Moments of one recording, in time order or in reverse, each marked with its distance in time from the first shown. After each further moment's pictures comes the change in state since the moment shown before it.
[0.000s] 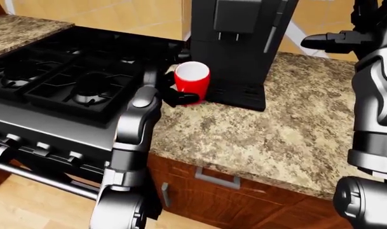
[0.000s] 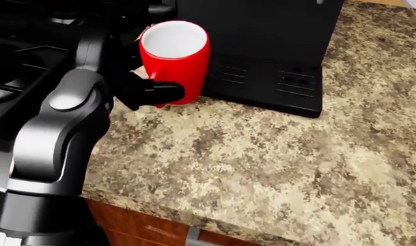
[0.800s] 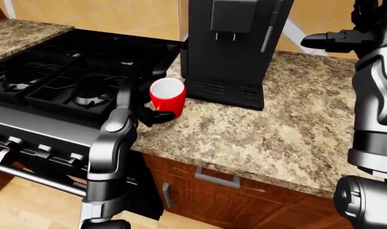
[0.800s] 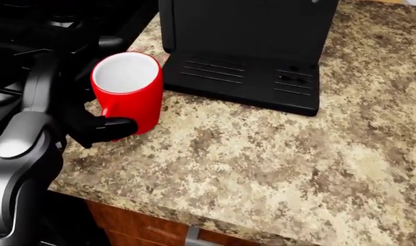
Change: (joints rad) left arm 0.251 0.086 0.070 -0.271 -0.016 0.068 -0.032; right arm -0.005 -0.002 0.001 0.002 -0.003 0.000 0.003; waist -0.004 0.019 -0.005
